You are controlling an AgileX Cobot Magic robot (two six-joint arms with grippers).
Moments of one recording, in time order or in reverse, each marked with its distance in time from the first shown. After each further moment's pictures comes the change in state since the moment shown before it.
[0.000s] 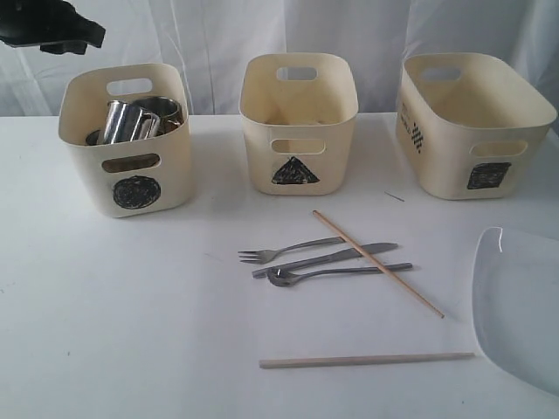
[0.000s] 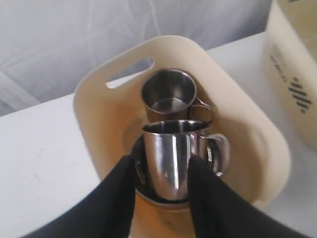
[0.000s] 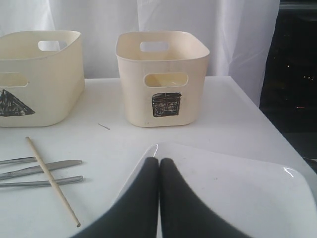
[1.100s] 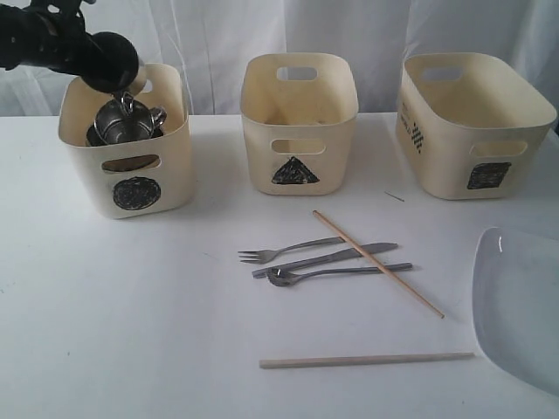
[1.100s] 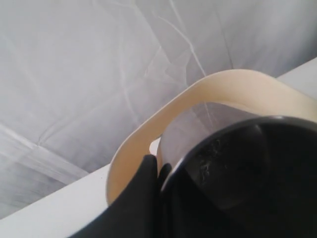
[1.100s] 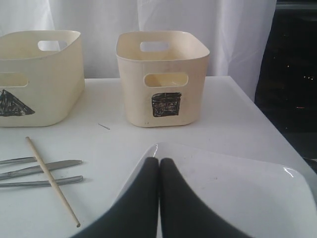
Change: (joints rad) left arm 0.021 0.311 -0.059 0.291 -0.463 -0.049; right arm 0.000 0.000 0.000 0.000 0.000 -0.002
